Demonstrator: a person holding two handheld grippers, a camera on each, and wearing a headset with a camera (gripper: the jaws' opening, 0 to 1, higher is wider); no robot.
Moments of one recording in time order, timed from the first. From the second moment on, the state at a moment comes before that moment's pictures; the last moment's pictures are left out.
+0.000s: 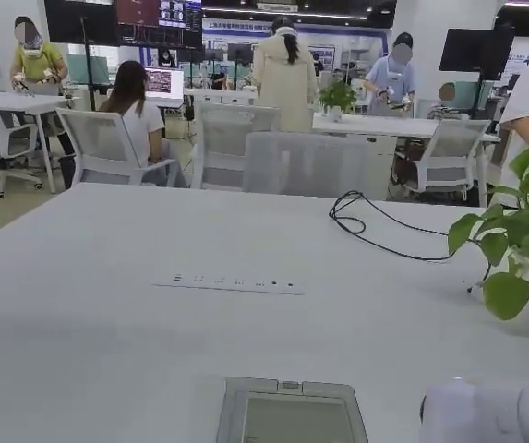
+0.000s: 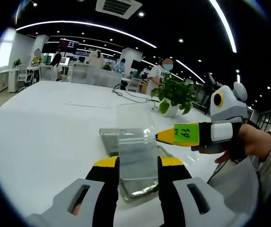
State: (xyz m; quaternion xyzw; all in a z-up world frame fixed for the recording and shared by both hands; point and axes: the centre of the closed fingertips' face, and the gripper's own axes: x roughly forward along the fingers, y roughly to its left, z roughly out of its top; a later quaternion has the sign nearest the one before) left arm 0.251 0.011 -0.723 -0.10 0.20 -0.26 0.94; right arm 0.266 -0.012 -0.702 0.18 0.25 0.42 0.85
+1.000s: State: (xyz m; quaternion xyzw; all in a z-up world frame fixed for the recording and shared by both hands) left arm 0.240 -0.011 -0.713 -0.13 0.19 -0.30 0.93; right arm 0.264 -0.009 -0.703 0.20 0.25 0.41 0.86
